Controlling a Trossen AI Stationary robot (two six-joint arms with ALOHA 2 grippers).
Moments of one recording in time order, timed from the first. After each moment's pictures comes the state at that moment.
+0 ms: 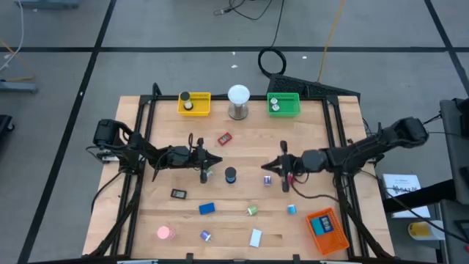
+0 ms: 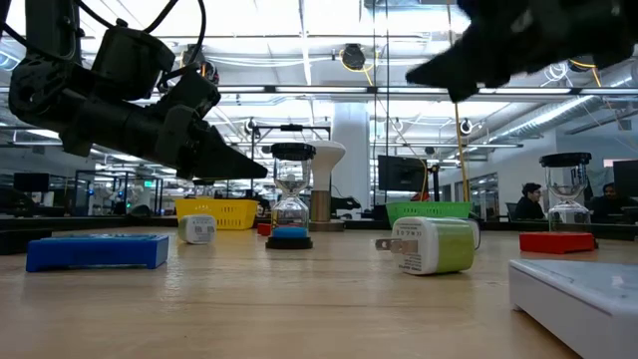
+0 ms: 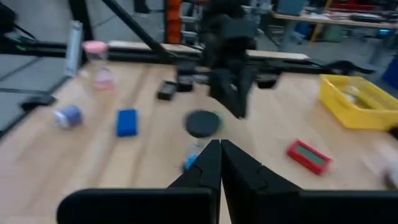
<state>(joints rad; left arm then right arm) -0.02 1.70 0.29 1.18 -0.13 0.00 0.22 1.17 0.44 0.50 0.23 0.00</state>
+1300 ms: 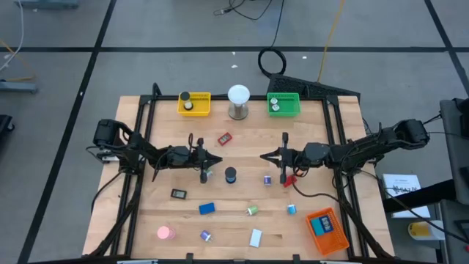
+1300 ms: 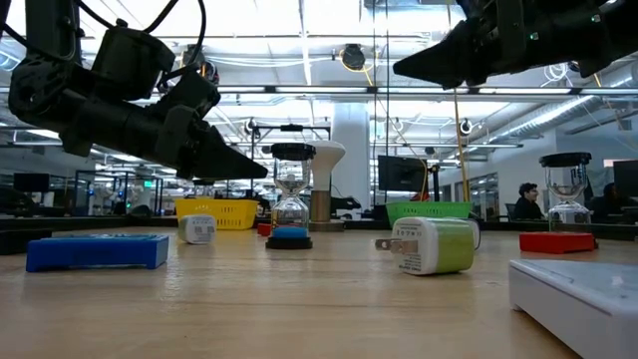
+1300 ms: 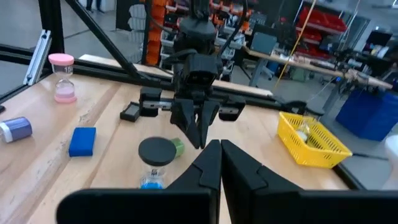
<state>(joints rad) -0.02 1.70 0.29 1.18 -0.13 0.00 0.14 1.17 0.42 0.66 0.23 -0.19</state>
